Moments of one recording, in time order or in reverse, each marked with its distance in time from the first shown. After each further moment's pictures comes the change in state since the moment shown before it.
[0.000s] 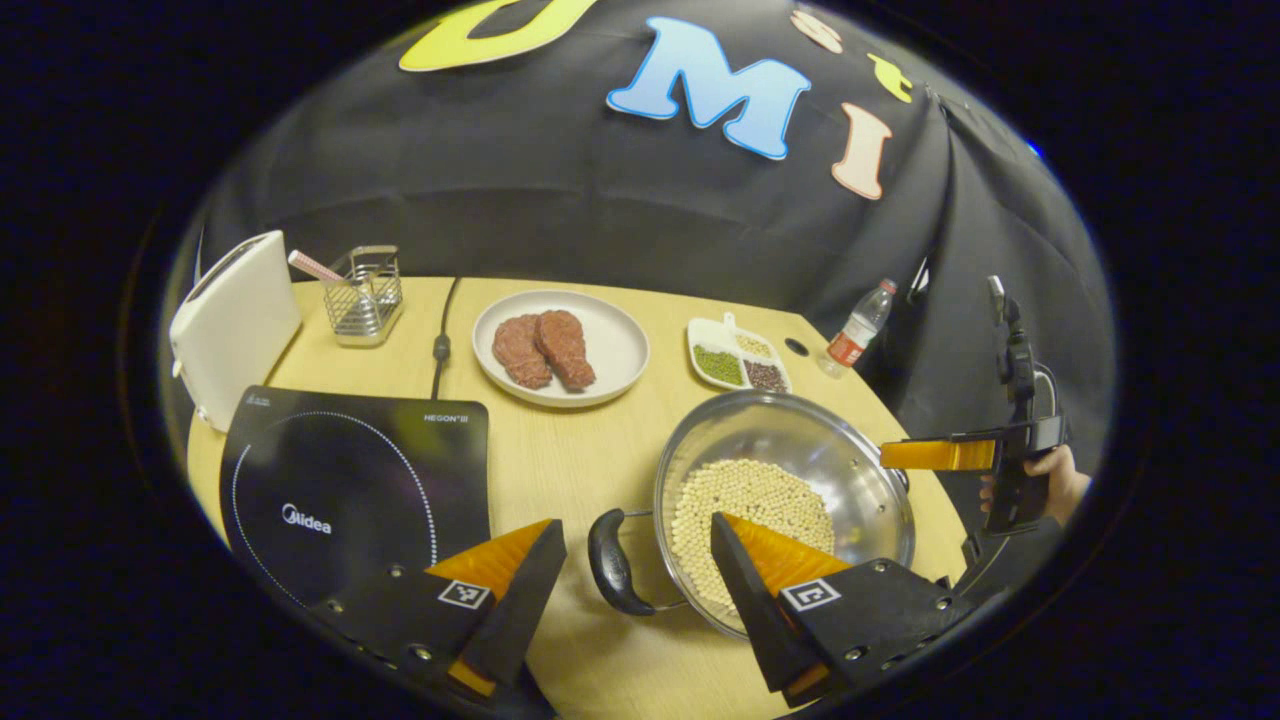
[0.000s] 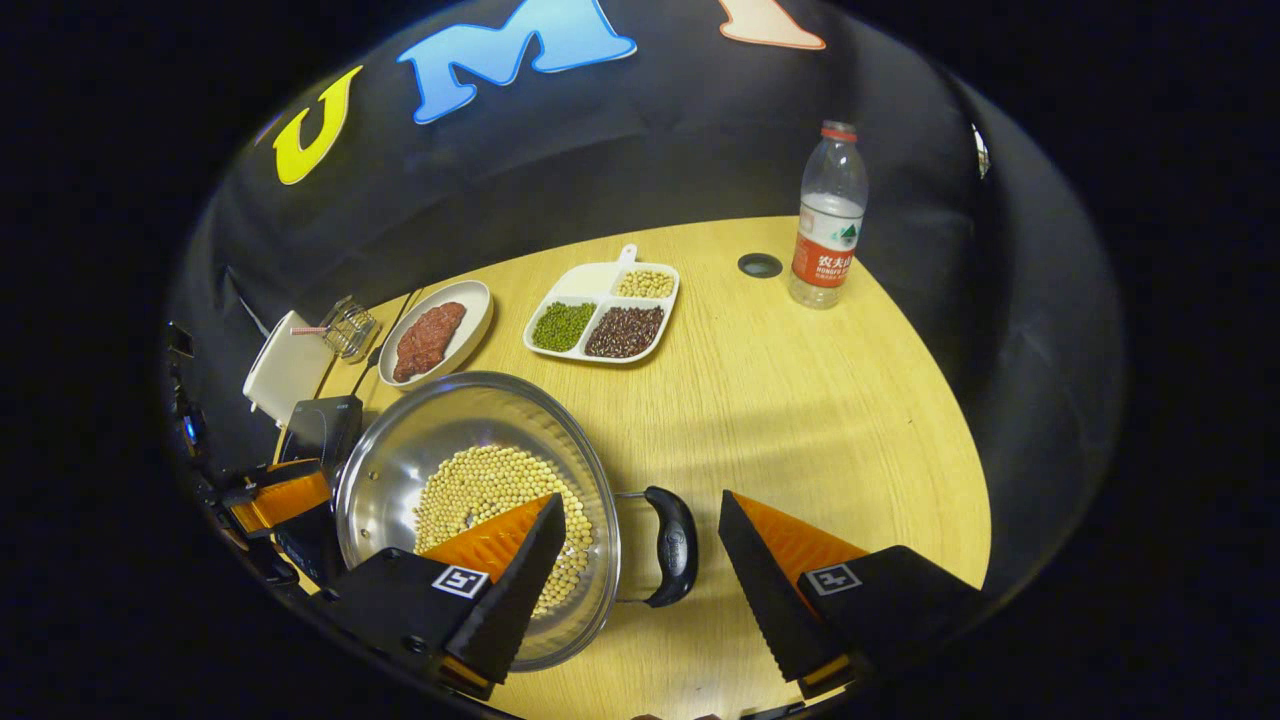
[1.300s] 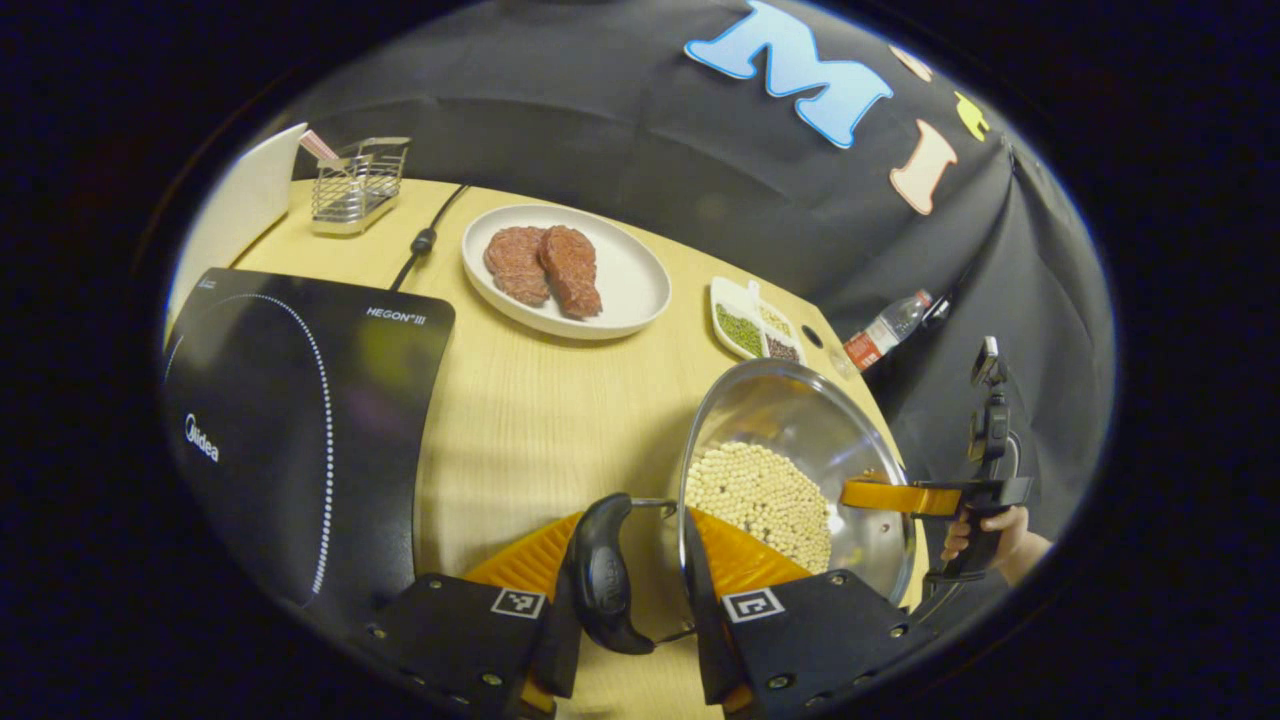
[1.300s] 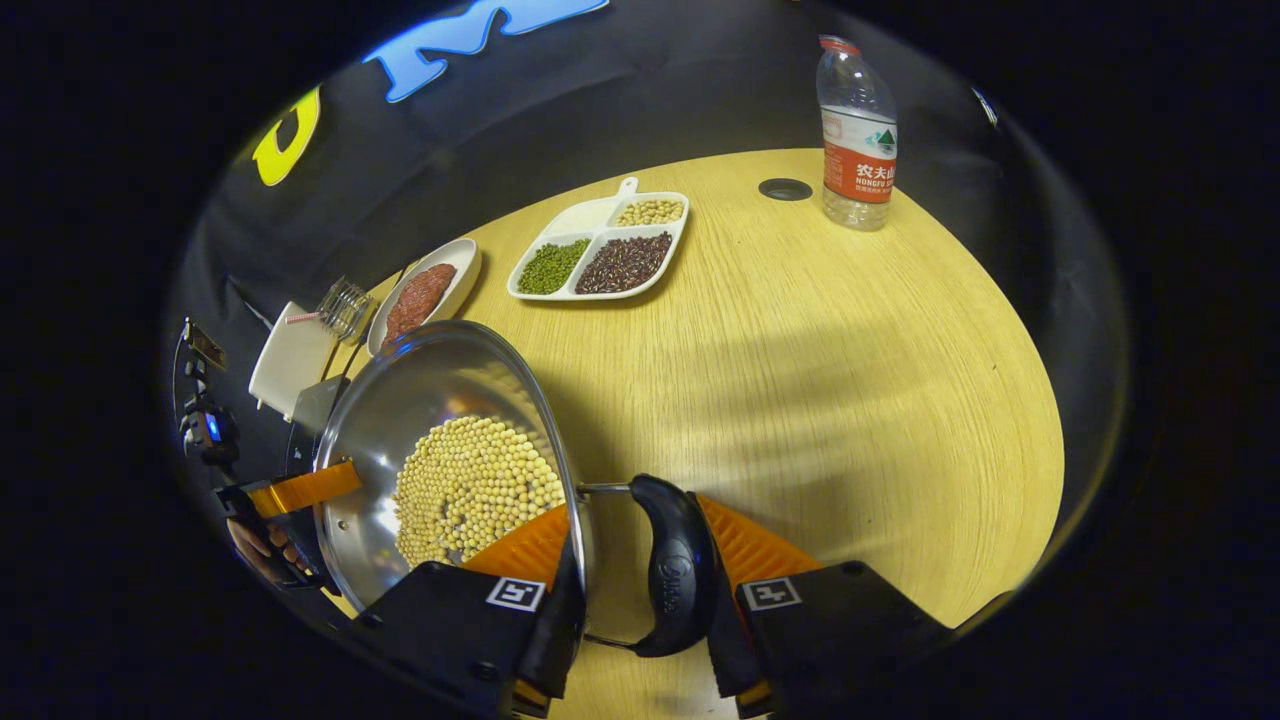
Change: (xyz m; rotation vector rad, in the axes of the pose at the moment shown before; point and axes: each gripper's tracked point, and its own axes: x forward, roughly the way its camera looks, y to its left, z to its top) left arm 0.053 -0.001 -0.036 -0.193 0.102 -0.053; right arm 0.045 -0.001 -0.036 0.058 0.098 0.075
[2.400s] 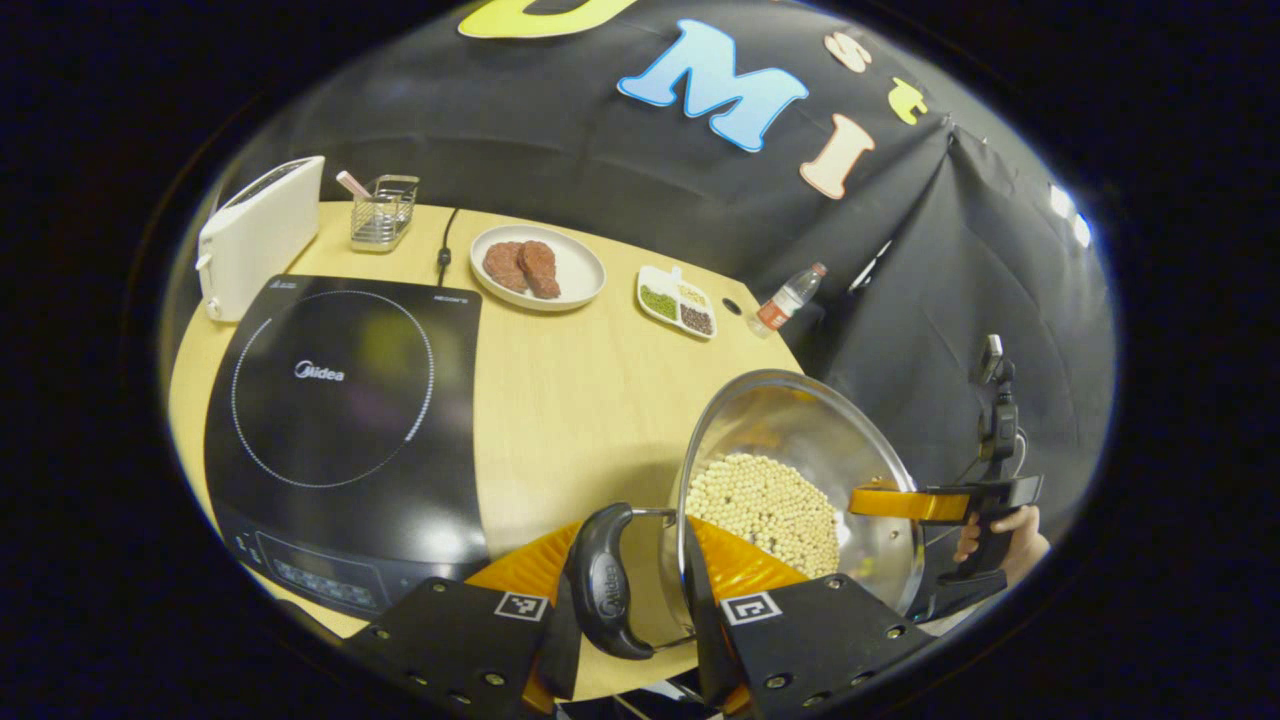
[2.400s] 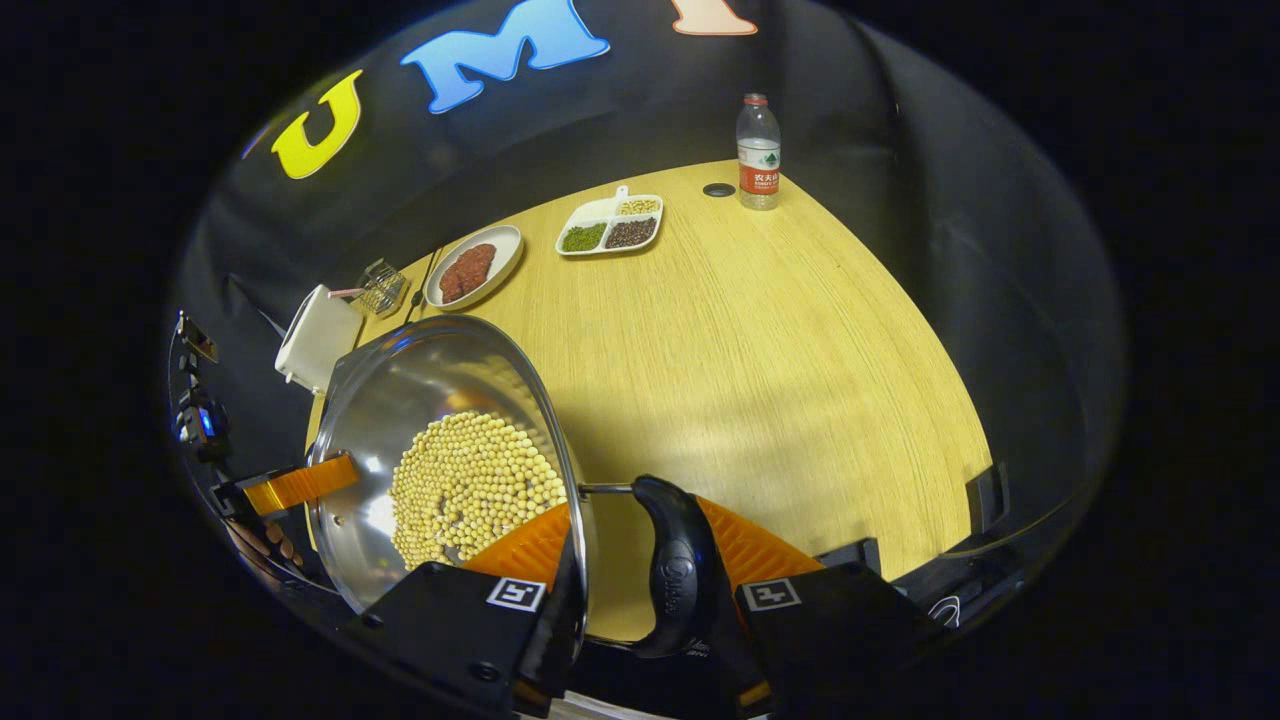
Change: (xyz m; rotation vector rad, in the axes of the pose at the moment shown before) left arm -0.190 -0.027 -0.053 0.083 0.024 -0.112; right arm -0.188 0.075 -0.125 0.082 -0.017 -0.124
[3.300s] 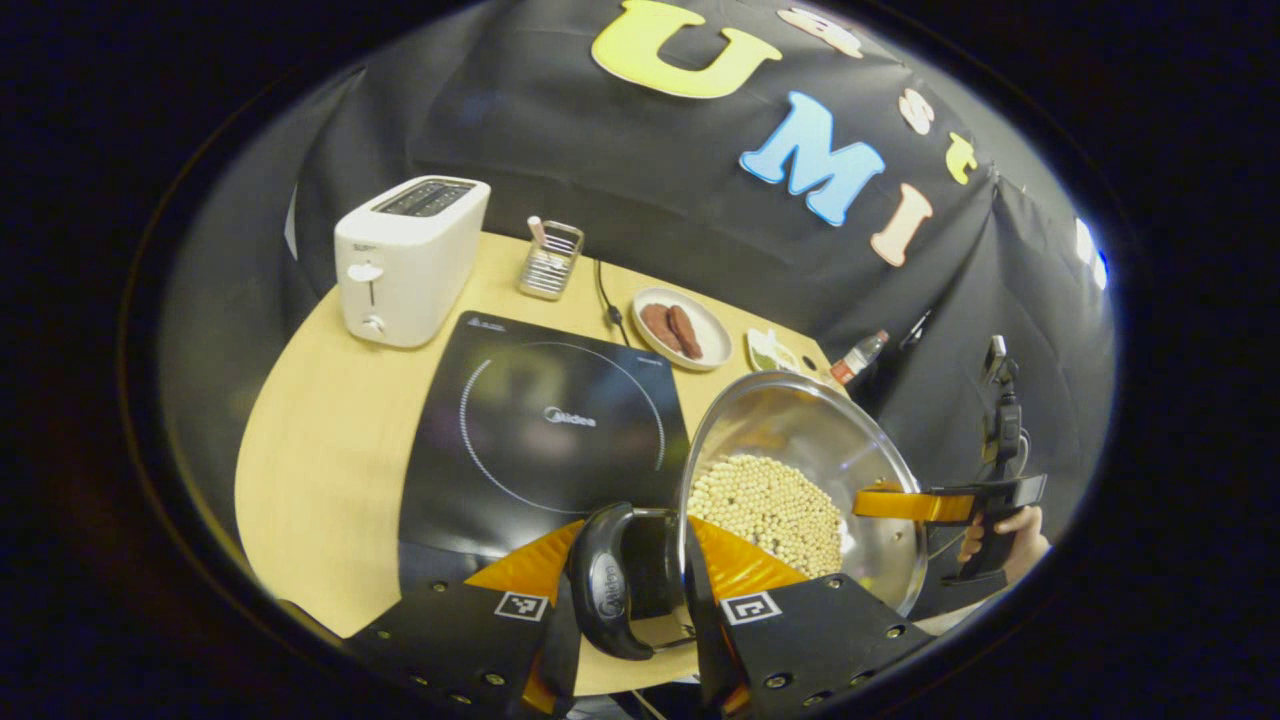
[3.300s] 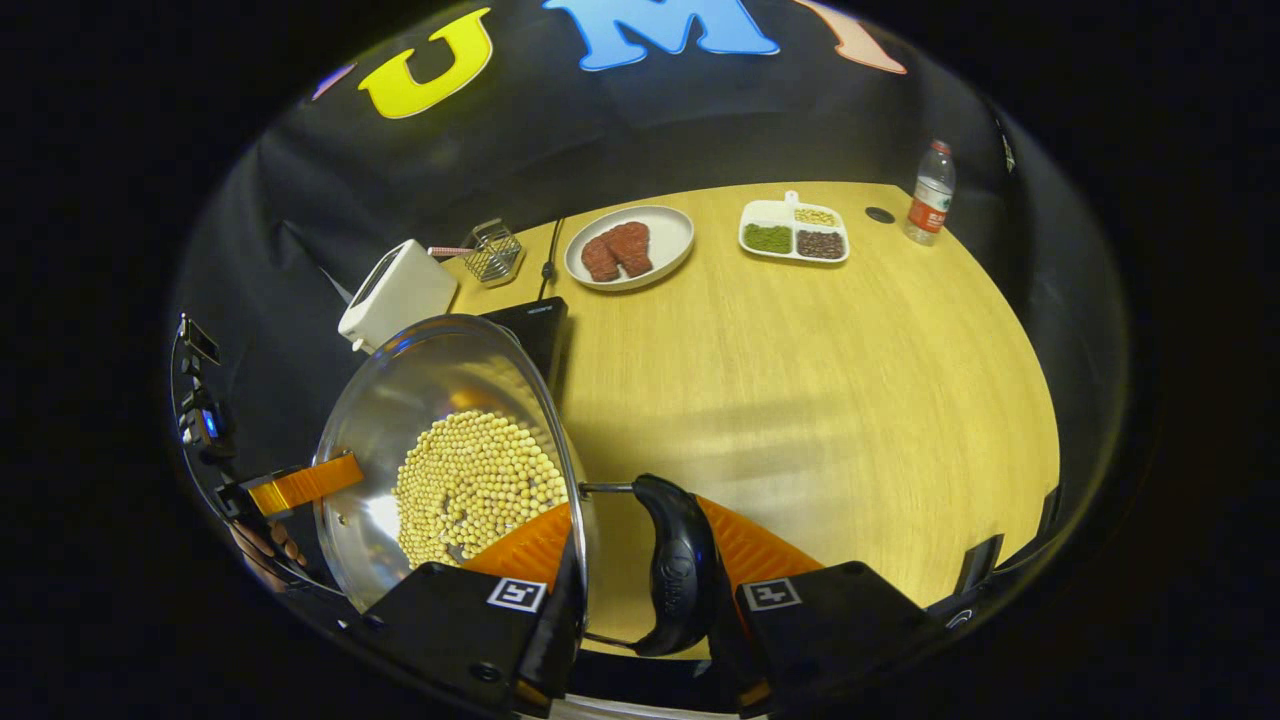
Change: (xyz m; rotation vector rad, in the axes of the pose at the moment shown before) left arm -0.128 0.189 0.042 -0.087 -0.114 0.154; right arm 0.055 0.209 0.014 -0.140 0.030 0.140
